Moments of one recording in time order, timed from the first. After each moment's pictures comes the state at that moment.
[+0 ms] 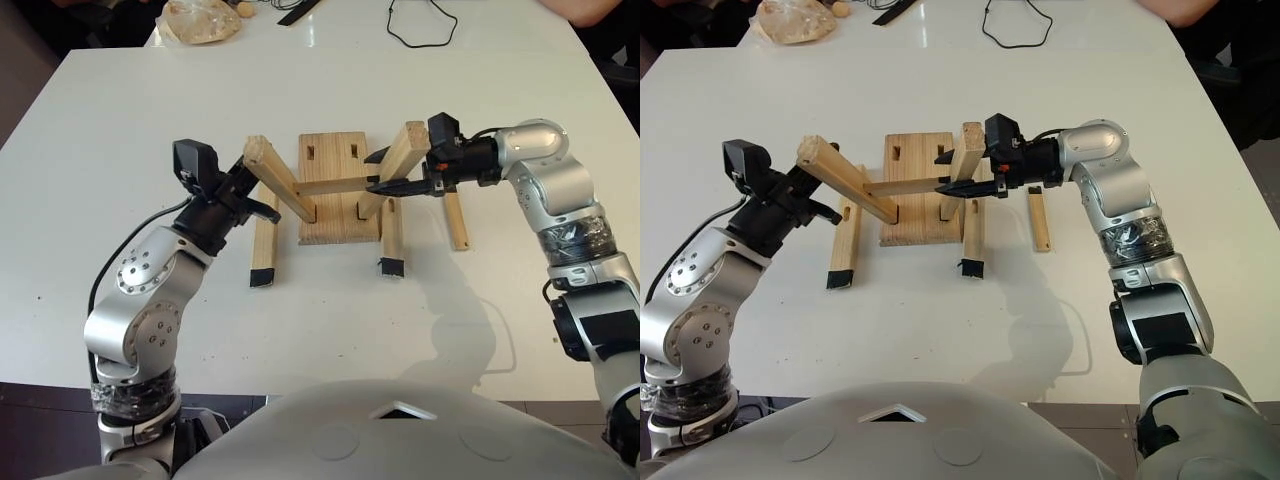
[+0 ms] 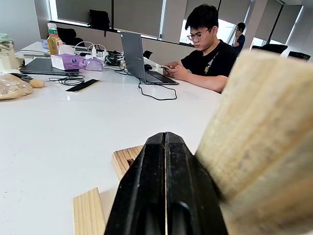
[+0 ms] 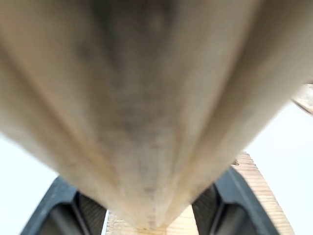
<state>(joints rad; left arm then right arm) 0.08 0.34 0.17 -0.70 -0.68 0.66 -0.26 -0.63 -0.53 0.29 0.25 0.39 0.13 1.36</state>
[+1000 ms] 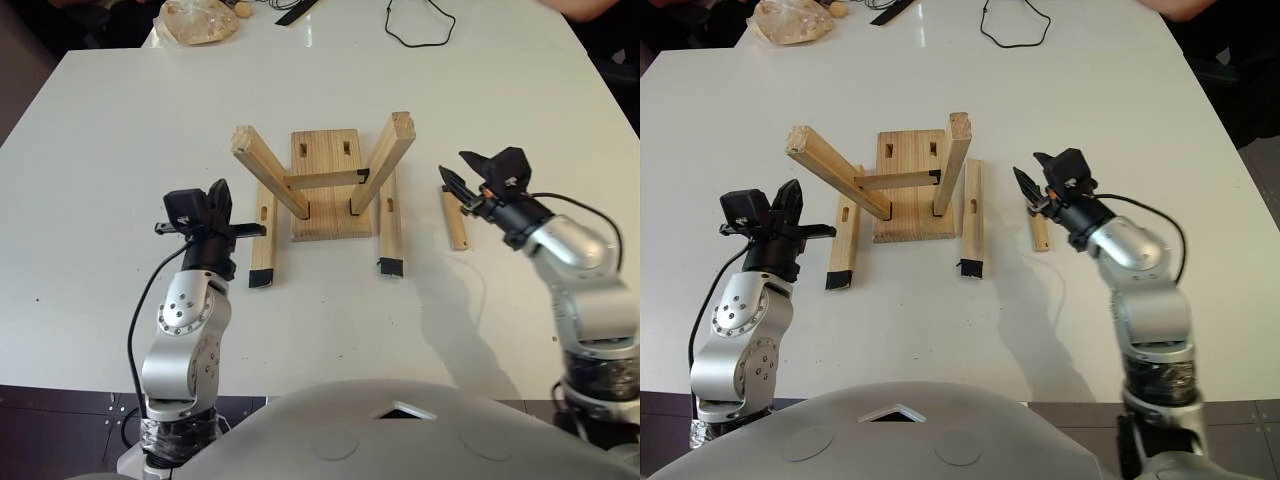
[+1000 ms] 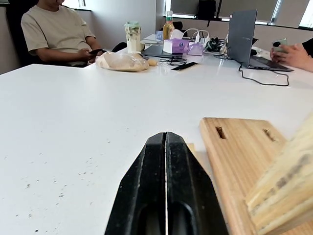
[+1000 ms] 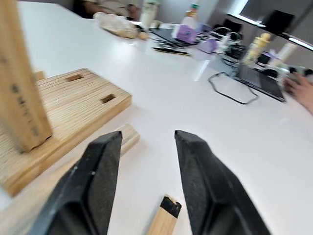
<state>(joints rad) 0.29 0.11 0.03 -0.70 -0.24 0.45 0.10 0.01 -0.35 0.01 -0.56 0.10 0.61 0.35</state>
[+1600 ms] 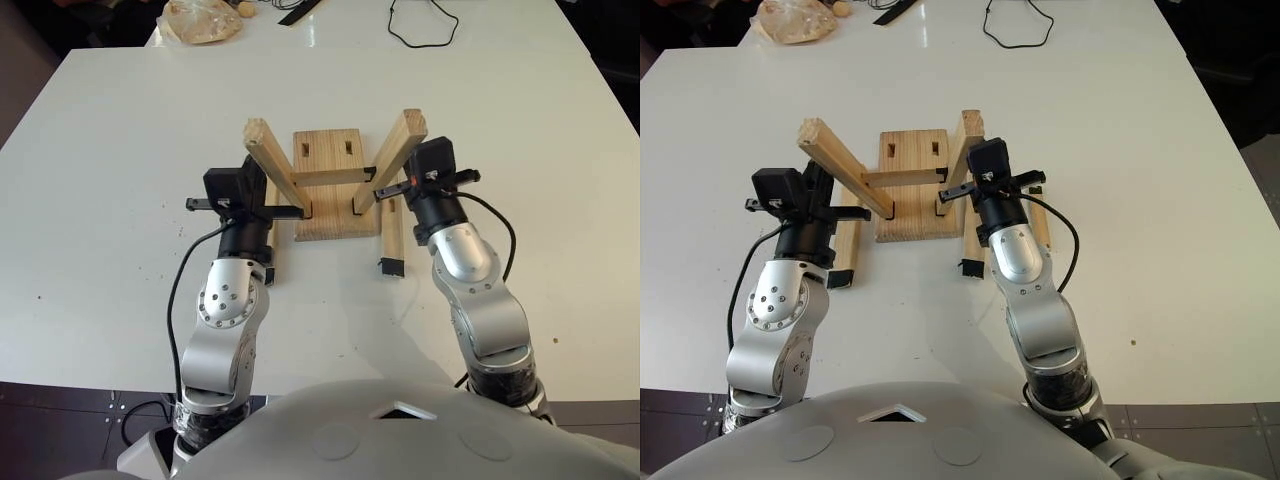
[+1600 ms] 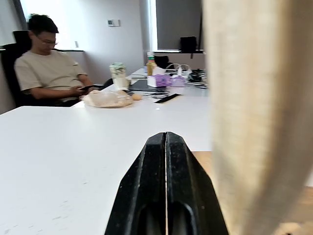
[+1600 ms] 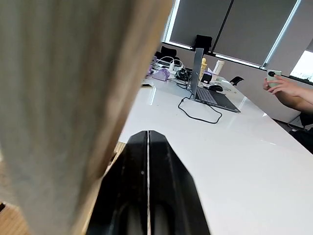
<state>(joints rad) 0.23 0.04 -0.13 -0.74 -0.03 0.44 0.18 -0.04 -0.07 0.33 -0.65 -0.23 0.67 -0.05</state>
